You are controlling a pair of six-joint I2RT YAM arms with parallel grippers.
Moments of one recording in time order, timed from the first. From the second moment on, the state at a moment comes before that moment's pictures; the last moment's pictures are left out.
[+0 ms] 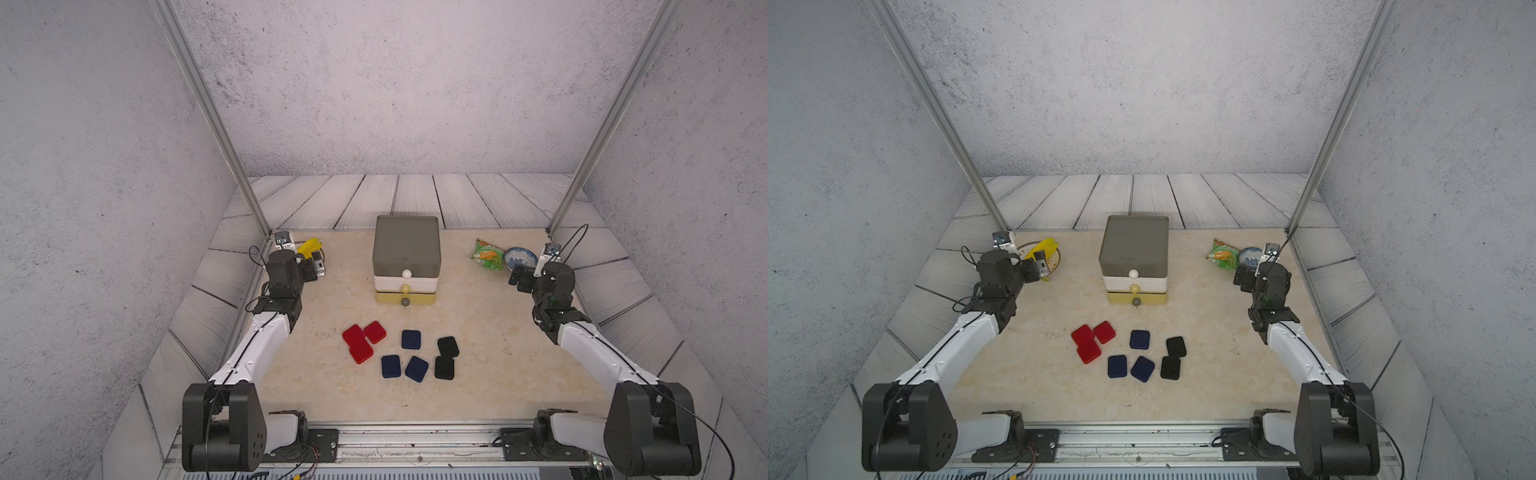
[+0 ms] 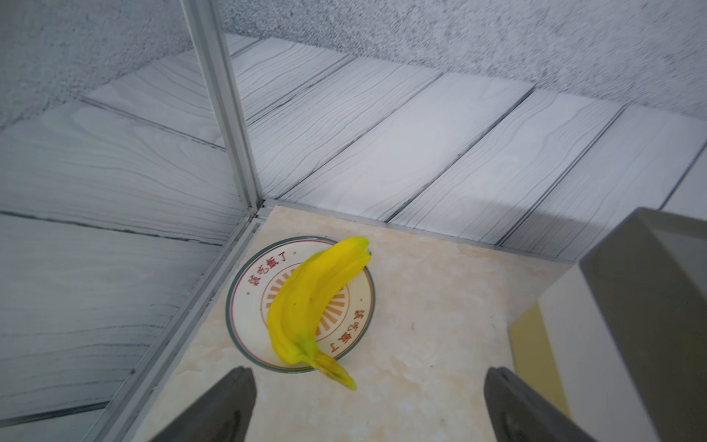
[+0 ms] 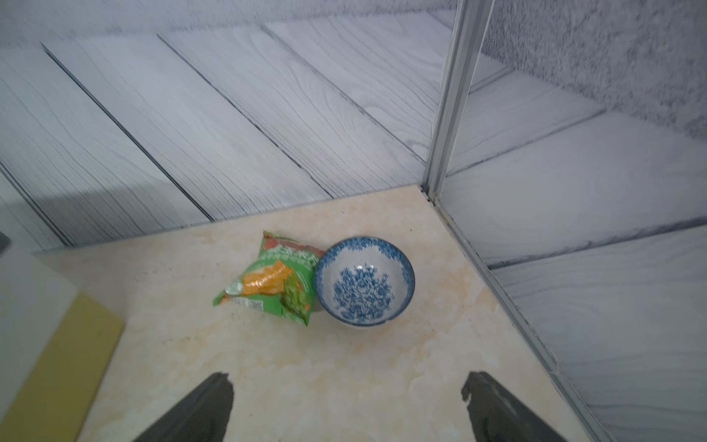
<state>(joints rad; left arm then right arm) -0.05 1.27 0.90 0.04 -0.08 -0.19 0.03 1.23 0.77 0.10 0.19 0.14</state>
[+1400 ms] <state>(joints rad) -0.14 1.23 1.04 -0.36 0.03 -0.19 0.64 1.64 1.27 -0.20 -0.23 0.83</state>
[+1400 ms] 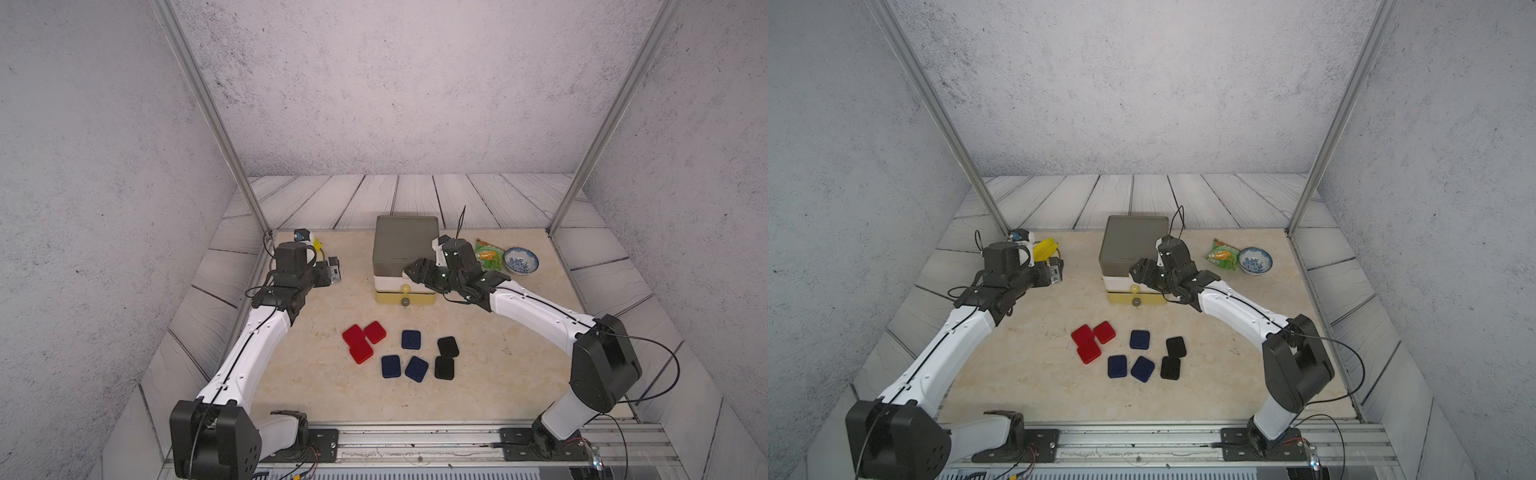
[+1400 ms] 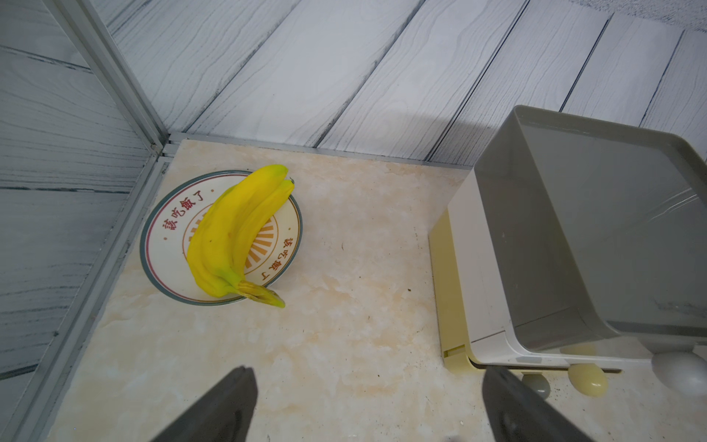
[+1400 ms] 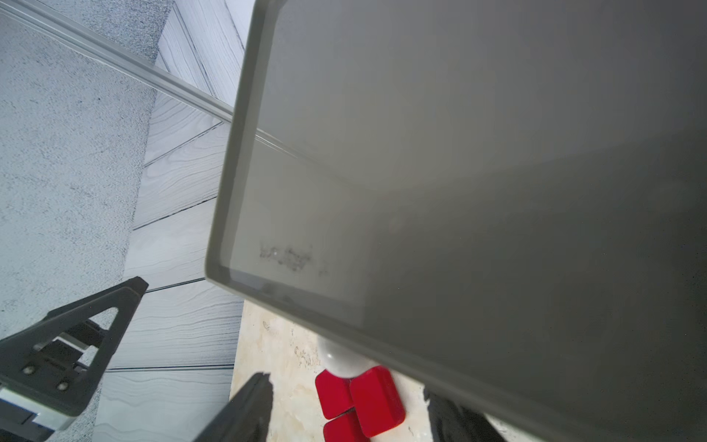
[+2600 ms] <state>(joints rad) -0.14 1.23 1.04 -0.37 0.03 -0.19 0.68 1.77 1.35 -0.20 -0.13 0.88</state>
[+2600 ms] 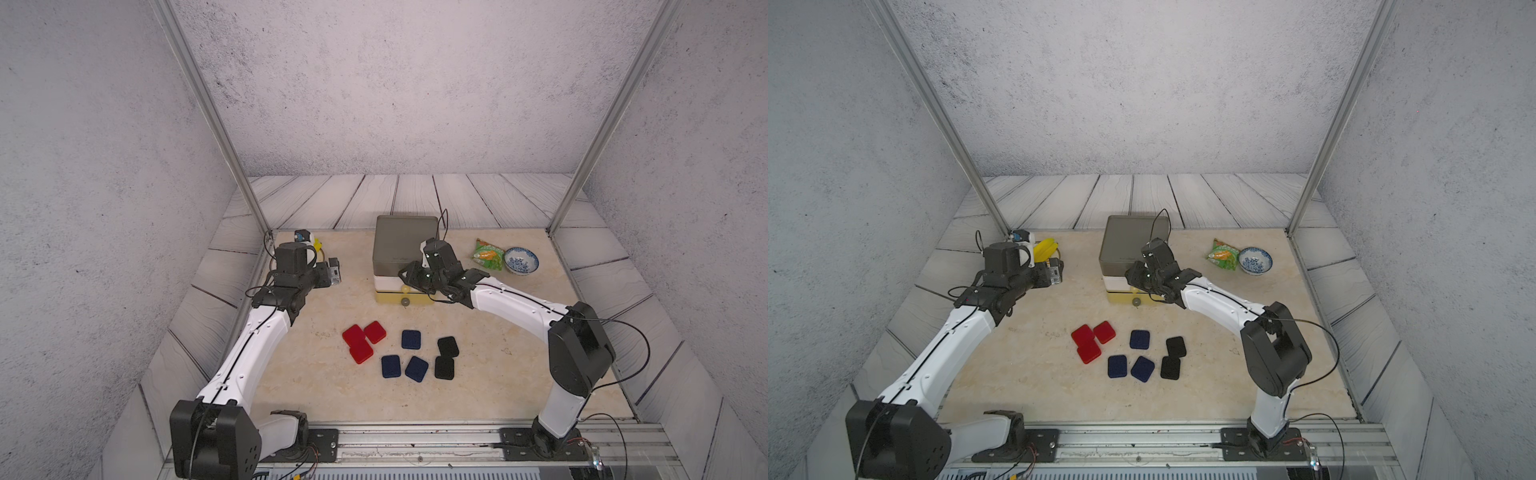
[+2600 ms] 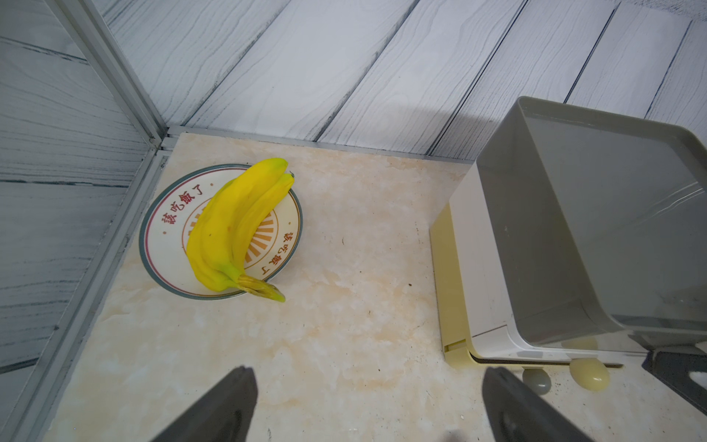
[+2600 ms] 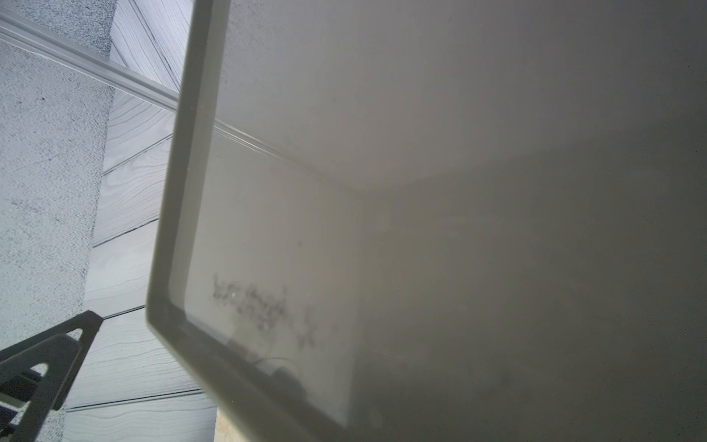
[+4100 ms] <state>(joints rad) -0.14 1.24 1.04 -0.40 0.03 -0.19 0.89 1.49 1.07 -0.24 -0.05 0.92</state>
